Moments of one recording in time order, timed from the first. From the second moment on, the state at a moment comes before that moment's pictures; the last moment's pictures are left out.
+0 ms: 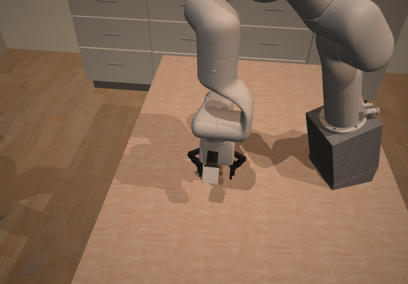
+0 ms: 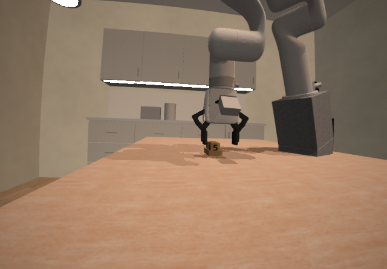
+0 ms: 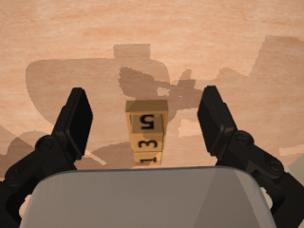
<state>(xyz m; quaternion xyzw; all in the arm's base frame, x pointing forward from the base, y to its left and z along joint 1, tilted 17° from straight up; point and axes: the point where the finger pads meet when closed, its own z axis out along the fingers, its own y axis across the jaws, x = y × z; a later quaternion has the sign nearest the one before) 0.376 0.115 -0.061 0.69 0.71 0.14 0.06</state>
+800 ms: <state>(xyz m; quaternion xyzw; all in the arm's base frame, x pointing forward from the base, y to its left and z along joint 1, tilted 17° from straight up) 0.373 0.112 -0.045 0.72 0.68 0.14 0.05</state>
